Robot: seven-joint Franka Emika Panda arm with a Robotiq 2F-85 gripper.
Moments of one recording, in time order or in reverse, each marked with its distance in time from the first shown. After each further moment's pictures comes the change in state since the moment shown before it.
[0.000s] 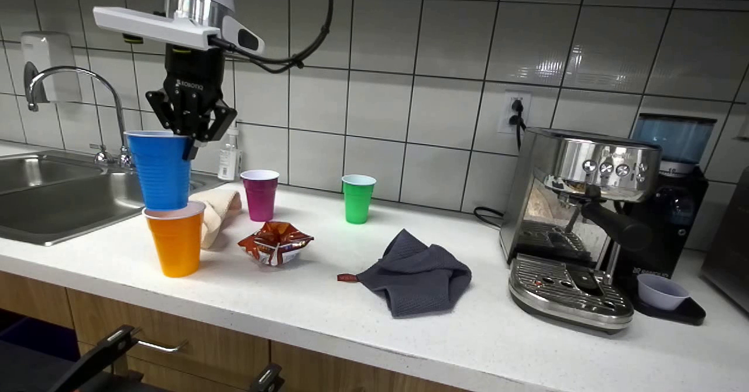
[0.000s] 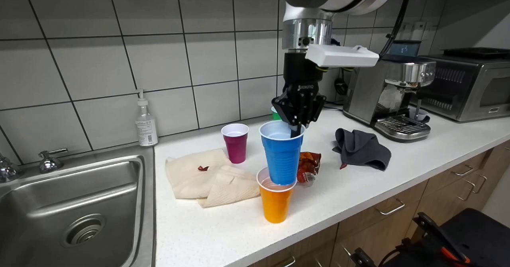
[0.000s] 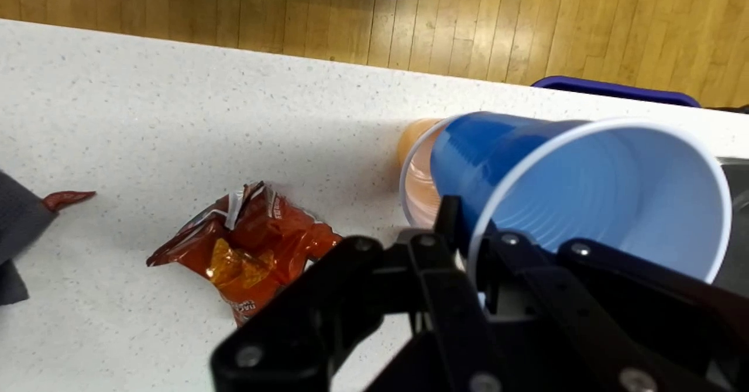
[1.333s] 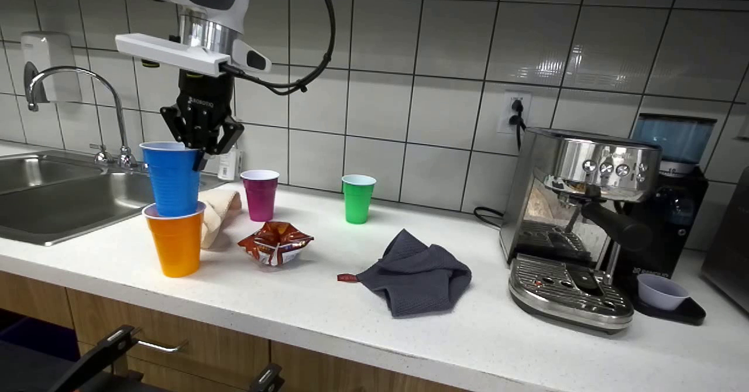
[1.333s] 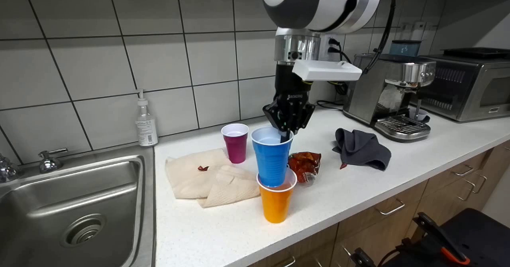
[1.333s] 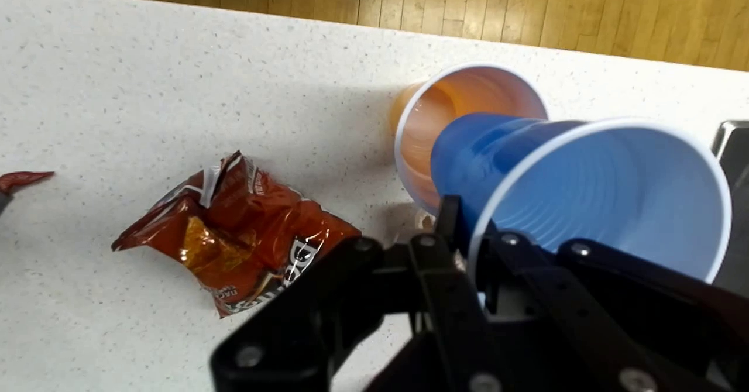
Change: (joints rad) arm -0.003 0.119 -0.003 0.044 0.036 0.093 -0.018
